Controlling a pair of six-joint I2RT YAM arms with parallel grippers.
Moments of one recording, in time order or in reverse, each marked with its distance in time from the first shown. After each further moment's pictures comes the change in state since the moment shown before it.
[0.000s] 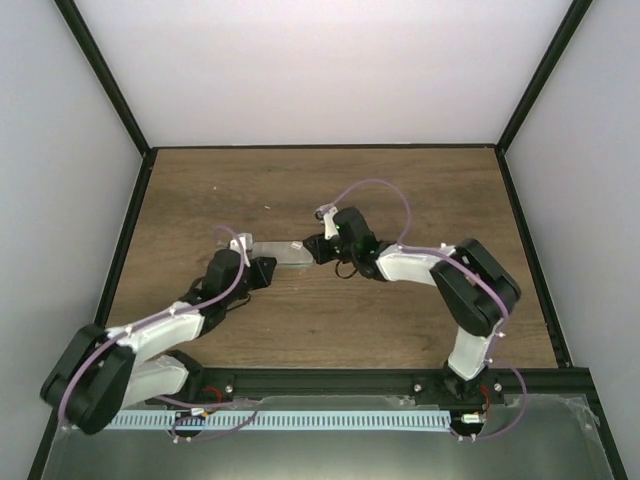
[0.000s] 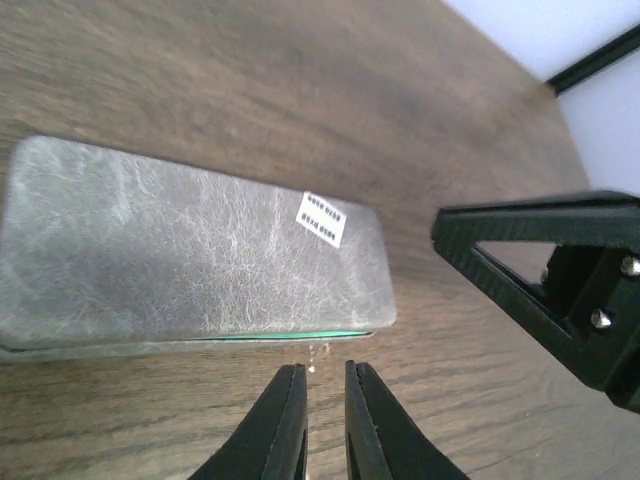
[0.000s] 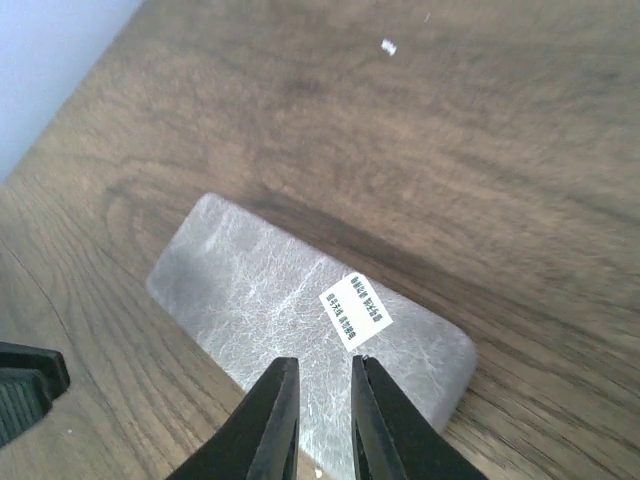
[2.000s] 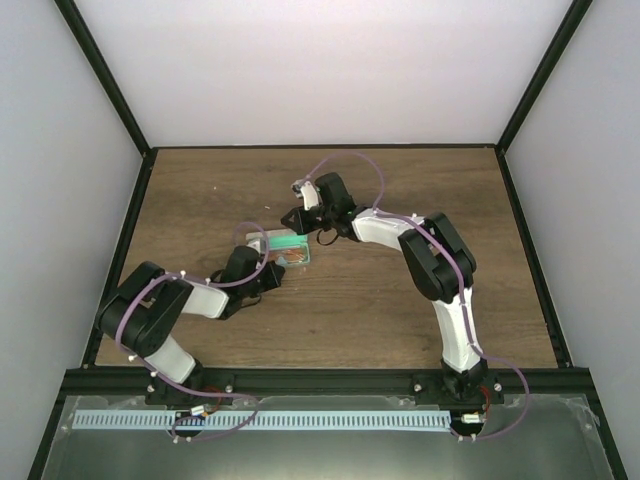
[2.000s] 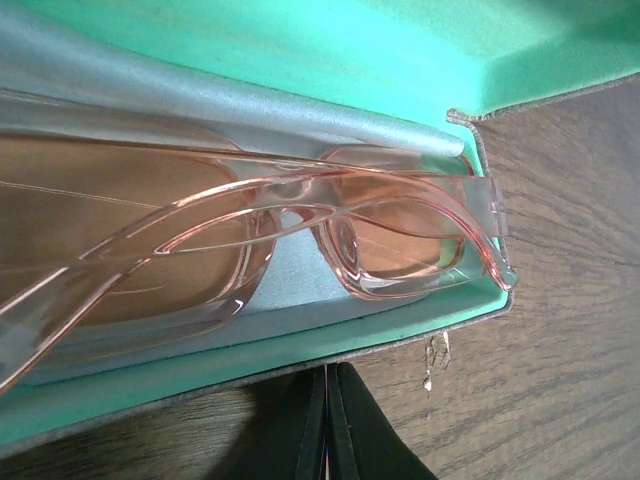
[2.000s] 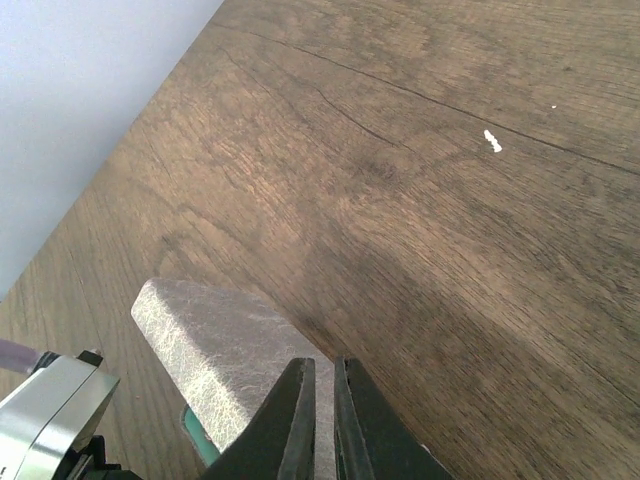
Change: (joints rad) left arm 0.027 0.387 0.048 0.190 0.063 -0.031; right arm -0.072 0.295 0.461 -0.168 -0.266 -0.055
